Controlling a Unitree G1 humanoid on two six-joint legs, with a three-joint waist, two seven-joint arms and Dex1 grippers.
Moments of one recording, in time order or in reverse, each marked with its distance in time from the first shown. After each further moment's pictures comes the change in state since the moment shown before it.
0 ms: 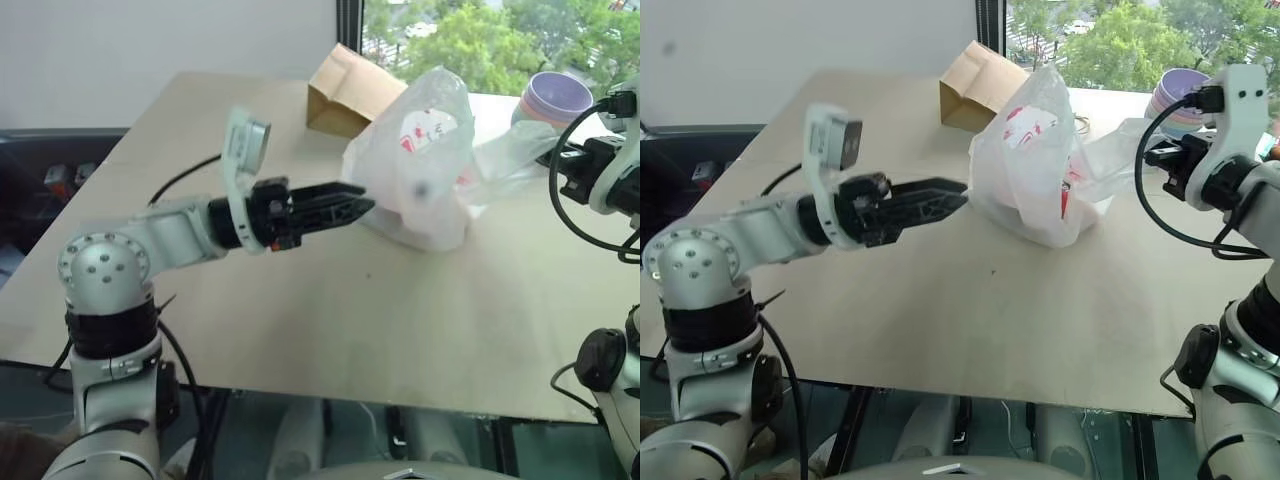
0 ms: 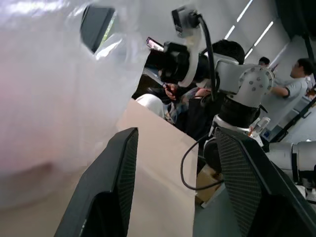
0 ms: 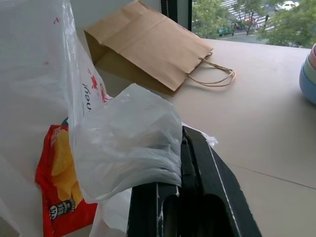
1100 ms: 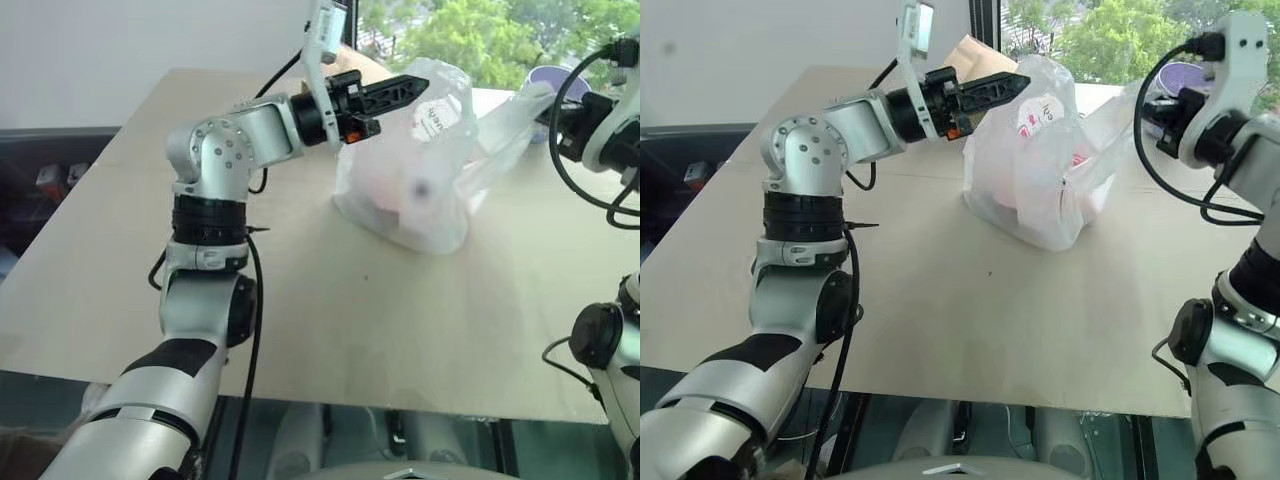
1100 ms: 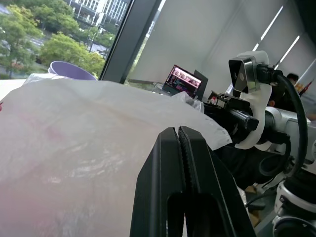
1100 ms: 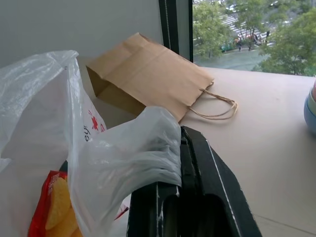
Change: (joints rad) left arm -0.397 -0.267 -0.057 0.533 0.520 -0.137 -0.172; right arm -0.157 -0.011 0.083 0.235 -0.006 -0.185 -0.013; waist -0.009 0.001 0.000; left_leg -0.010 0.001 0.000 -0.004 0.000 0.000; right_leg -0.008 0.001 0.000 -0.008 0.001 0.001
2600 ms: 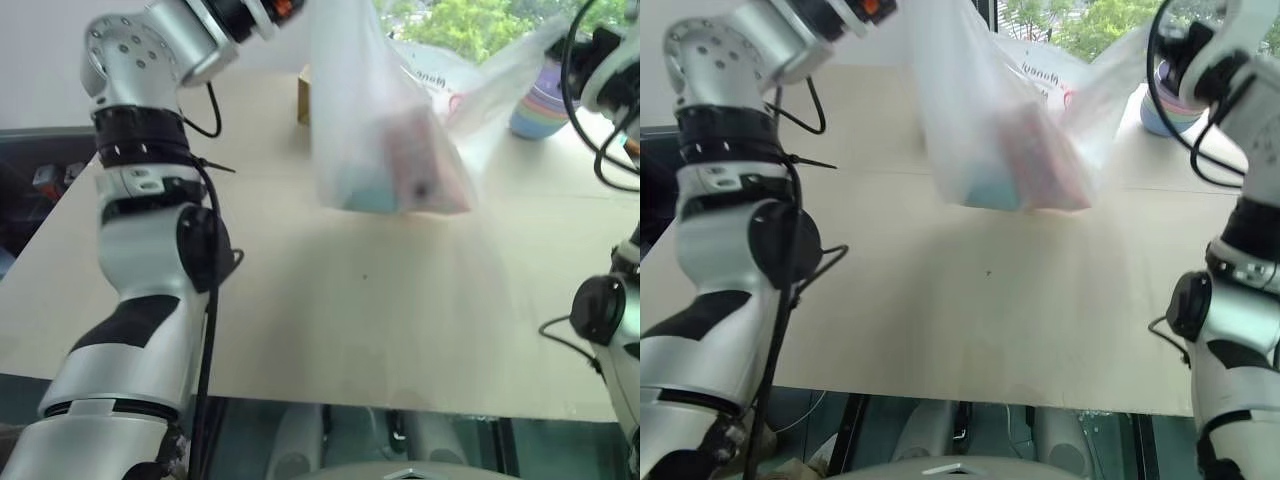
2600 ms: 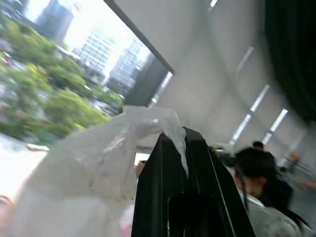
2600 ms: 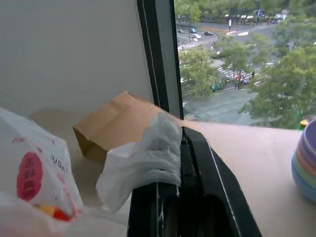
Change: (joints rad) left arm -0.368 0.150 0.210 0.500 0.107 -0.209 -0.102; right arm -0.223 -0.033 0.136 0.458 -0.093 -0.496 0.014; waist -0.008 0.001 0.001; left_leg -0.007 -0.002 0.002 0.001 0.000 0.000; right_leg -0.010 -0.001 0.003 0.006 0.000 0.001
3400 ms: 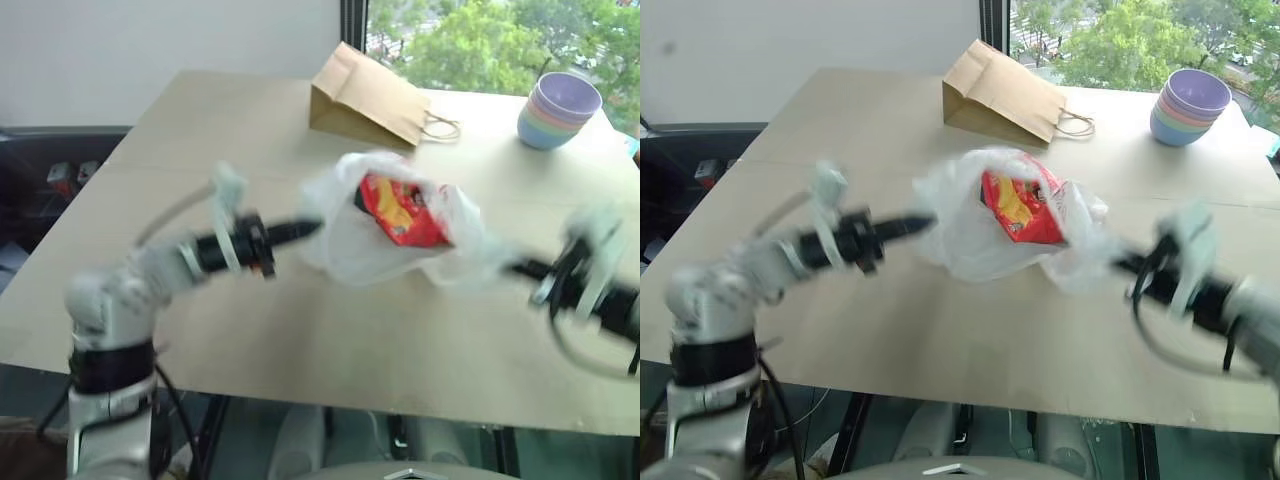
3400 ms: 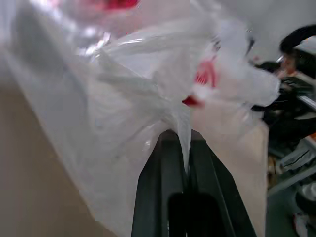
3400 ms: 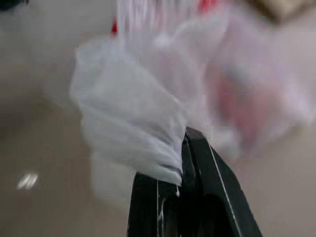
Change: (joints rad) left arm 1.290 0.126 -0.219 -1.014 -0.015 0.101 -0.083; right arm 1.427 -0.182 -0.042 -0.985 0.268 0.092 0.212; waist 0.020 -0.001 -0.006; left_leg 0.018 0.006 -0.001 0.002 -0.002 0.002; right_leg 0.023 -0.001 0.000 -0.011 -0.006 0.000
